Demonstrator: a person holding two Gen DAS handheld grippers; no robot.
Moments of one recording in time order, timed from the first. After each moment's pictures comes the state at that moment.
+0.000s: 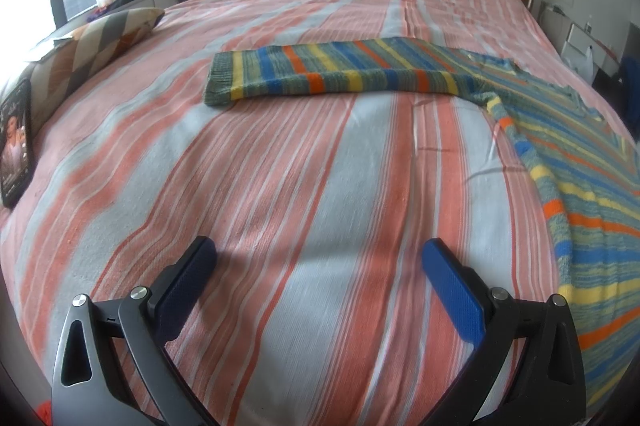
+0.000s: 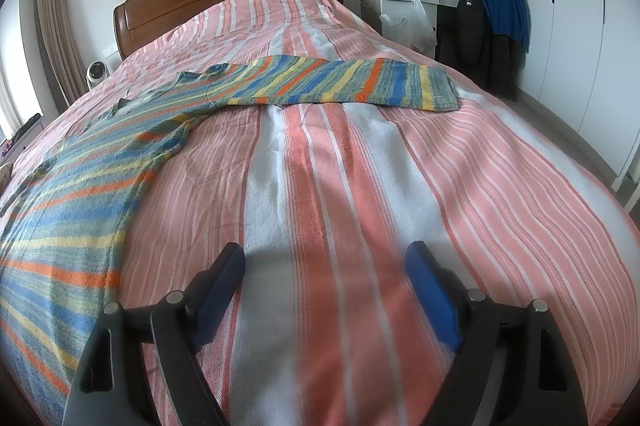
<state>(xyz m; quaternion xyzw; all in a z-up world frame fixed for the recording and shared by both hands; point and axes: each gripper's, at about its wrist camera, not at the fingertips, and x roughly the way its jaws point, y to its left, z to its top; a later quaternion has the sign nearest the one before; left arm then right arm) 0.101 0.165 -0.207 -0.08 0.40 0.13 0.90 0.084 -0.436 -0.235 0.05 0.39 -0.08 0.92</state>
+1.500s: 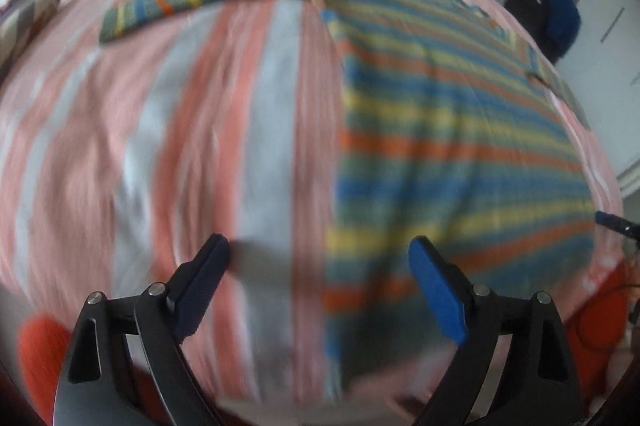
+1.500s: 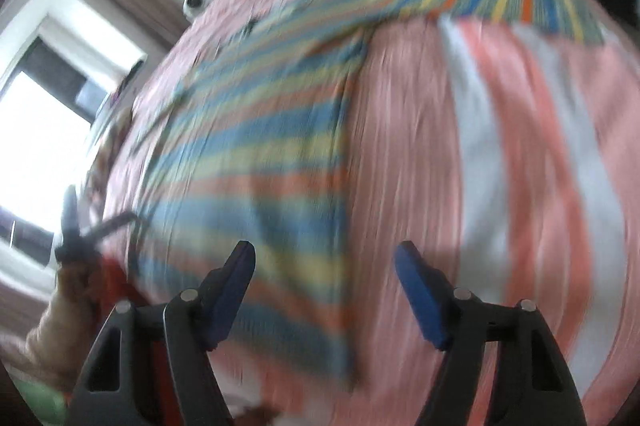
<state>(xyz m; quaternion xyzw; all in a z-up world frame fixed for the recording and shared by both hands) 0.009 0.094 -0.188 -0.08 0.53 -0.06 0.84 0.059 -0.398 -0.200 0.15 0.57 0.18 0.79</state>
